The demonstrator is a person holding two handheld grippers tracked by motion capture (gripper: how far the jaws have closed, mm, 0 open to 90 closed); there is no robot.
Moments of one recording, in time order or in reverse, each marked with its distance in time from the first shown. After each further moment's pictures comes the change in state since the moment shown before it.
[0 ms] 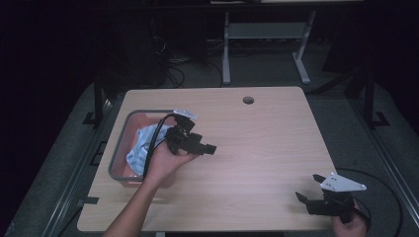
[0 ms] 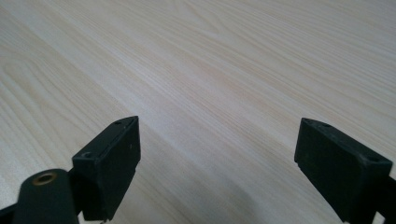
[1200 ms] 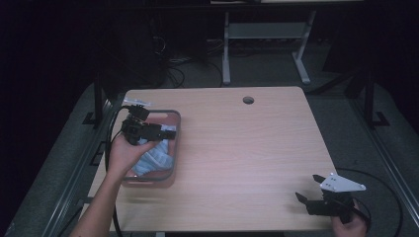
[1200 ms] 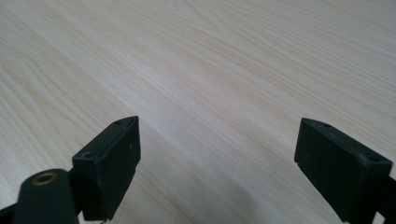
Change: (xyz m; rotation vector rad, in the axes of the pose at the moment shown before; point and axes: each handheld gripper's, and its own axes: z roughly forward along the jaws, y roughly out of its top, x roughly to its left) left arm 0.059 -0.023 -0.084 -0.075 0.150 -0.154; right arm 0.001 0.000 0.000 0.005 -0.001 -0.005
